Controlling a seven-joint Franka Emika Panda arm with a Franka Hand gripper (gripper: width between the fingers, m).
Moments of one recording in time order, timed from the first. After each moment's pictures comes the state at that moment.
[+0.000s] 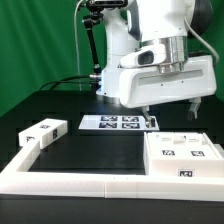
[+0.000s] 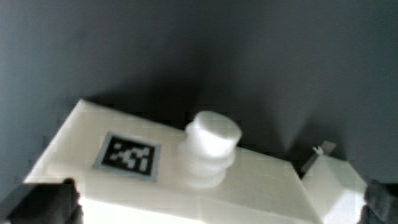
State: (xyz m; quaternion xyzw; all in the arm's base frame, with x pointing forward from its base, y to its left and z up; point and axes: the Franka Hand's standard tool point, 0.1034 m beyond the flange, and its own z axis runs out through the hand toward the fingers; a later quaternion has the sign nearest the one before) arm 0.500 0.088 0.069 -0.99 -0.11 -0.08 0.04
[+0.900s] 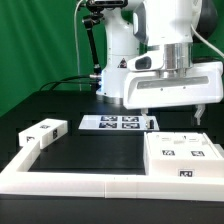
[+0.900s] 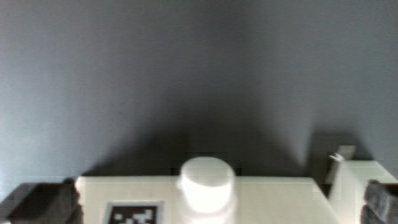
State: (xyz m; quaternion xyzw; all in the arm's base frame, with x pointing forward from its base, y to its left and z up) arm 0.491 0.080 0.043 -1.00 -0.03 -0.07 0.04
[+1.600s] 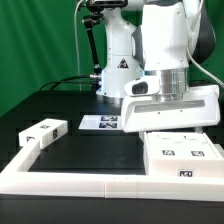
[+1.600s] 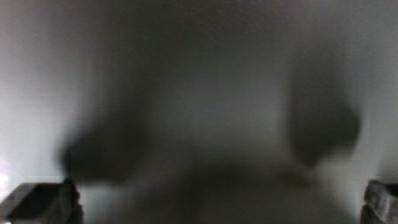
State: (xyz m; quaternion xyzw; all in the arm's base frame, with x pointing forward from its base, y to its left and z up) arm 0.501 0.085 0.006 -1.00 -0.02 -0.07 0.04
